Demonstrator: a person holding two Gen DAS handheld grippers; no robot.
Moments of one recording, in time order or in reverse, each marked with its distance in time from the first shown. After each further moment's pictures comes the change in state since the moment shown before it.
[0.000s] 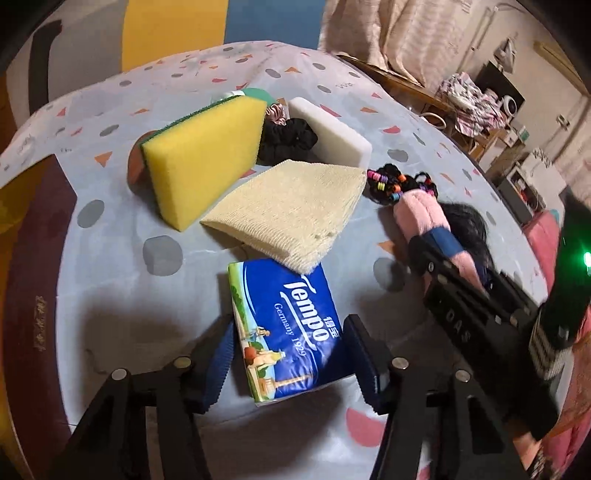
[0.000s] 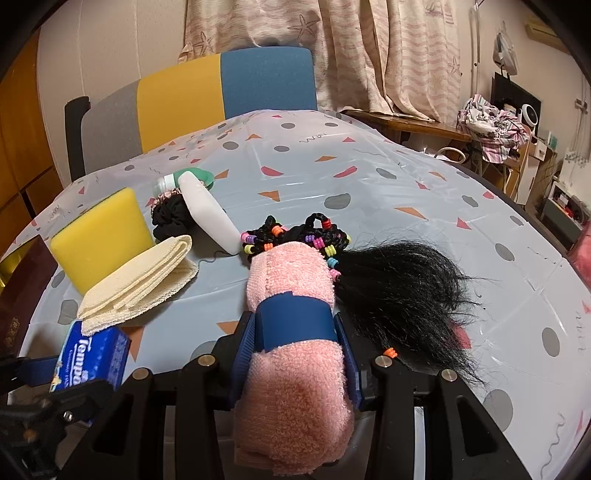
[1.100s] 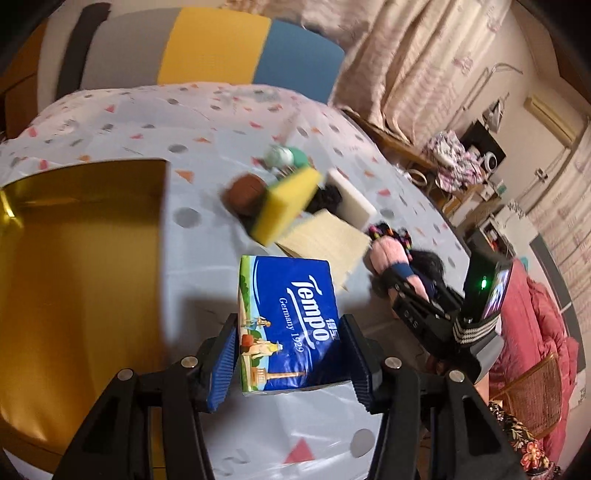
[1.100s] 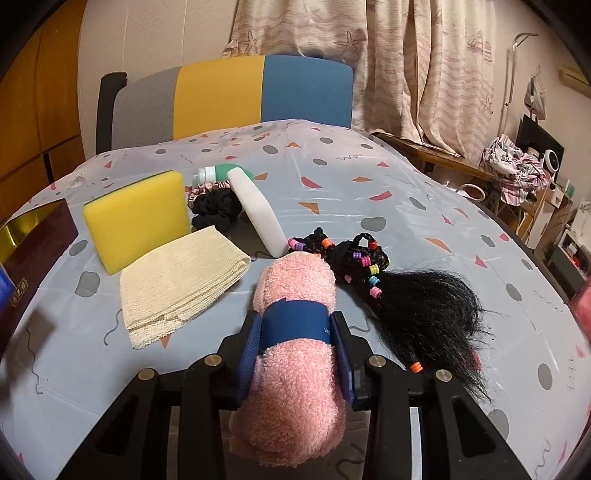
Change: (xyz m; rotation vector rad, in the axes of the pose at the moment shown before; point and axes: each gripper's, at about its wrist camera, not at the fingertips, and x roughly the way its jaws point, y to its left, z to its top) left arm -0.106 0.086 -0.027 -0.138 -0.167 -0.130; right arm -0.011 0.032 -0.006 -0.159 -0.046 0.023
